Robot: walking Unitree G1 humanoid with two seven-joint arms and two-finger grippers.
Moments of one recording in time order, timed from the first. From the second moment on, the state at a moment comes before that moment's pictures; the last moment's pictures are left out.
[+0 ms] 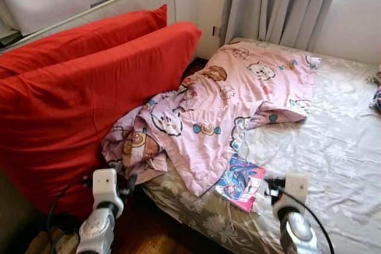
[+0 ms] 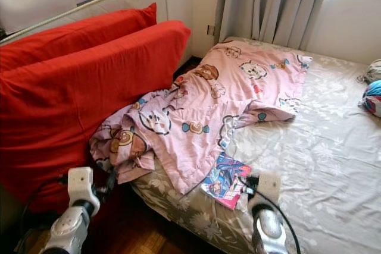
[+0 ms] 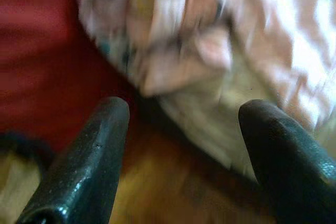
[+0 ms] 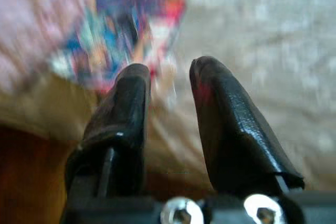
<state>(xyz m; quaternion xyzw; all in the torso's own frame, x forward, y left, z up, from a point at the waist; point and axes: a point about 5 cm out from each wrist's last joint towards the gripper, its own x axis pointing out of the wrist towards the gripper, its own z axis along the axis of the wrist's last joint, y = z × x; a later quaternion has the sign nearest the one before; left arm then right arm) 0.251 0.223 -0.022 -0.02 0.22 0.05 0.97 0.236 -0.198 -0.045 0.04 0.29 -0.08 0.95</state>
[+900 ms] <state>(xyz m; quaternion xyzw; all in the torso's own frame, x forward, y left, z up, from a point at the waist) 0.180 0.241 -0.071 -0.01 0.40 0.09 0.91 0.203 -0.183 -0.074 0.03 0.42 -0.04 0.91</state>
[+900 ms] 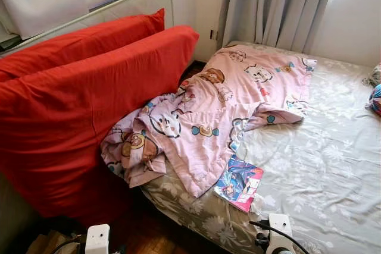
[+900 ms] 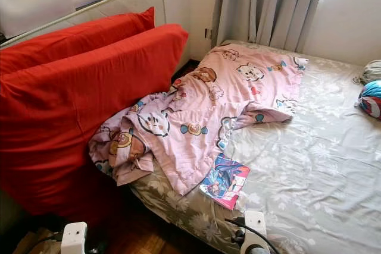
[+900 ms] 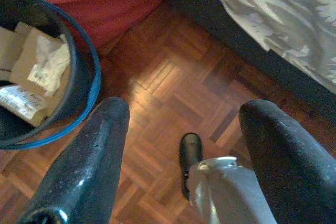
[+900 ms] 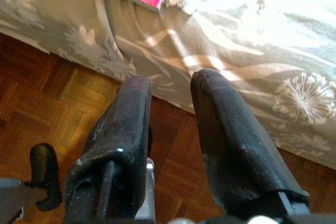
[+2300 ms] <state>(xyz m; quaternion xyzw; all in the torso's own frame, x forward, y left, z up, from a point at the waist) 0.245 0.232 -0.029 -0.04 0.25 0.08 0.96 0.208 -0.184 -0.070 0.03 0.40 -0.06 0.91</state>
